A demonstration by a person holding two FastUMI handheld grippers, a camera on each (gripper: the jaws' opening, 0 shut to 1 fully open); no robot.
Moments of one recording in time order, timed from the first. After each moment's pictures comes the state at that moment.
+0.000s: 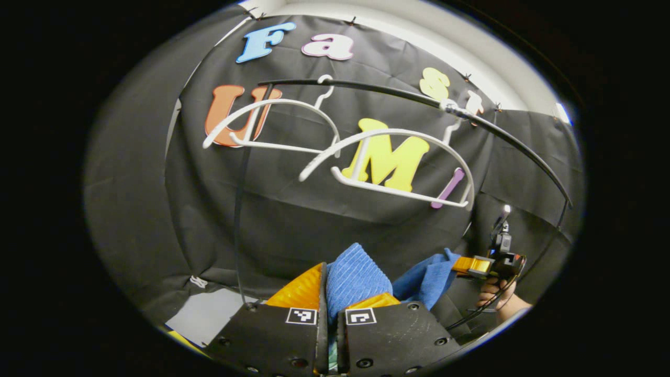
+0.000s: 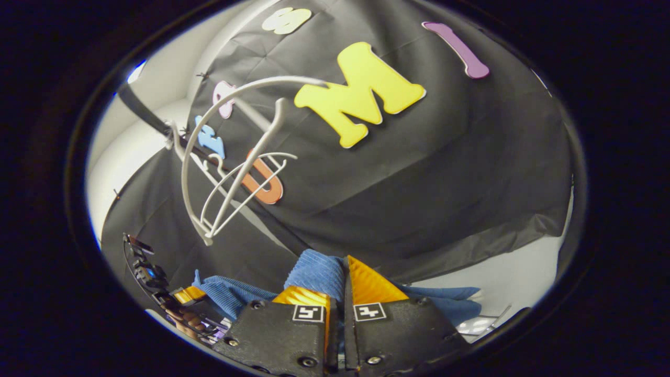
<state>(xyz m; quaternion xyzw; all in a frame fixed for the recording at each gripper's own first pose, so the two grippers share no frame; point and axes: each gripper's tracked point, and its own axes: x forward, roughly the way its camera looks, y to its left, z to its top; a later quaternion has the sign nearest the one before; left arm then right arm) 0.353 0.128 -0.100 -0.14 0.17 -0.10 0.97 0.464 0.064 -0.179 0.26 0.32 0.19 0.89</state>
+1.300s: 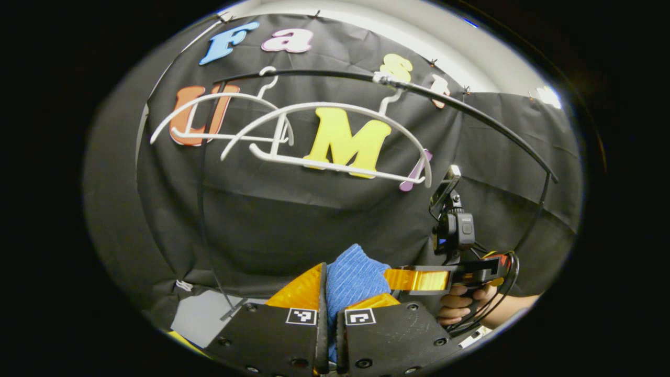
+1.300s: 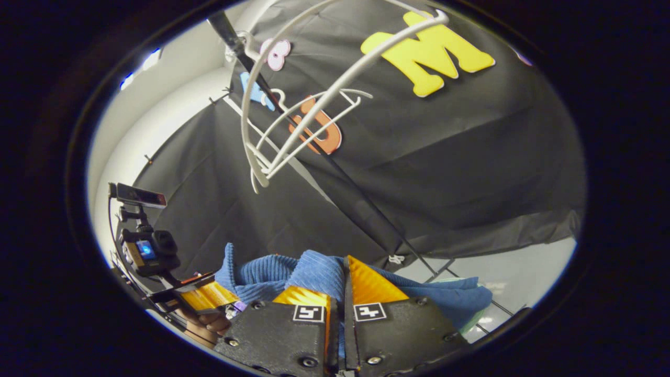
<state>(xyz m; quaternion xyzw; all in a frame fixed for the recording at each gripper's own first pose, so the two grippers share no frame) 0.336 0.062 -0.126 -0.12 0.20 -0.16 0.96 0.409 0.200 -0.211 0.23 0.40 0.32 0.83</state>
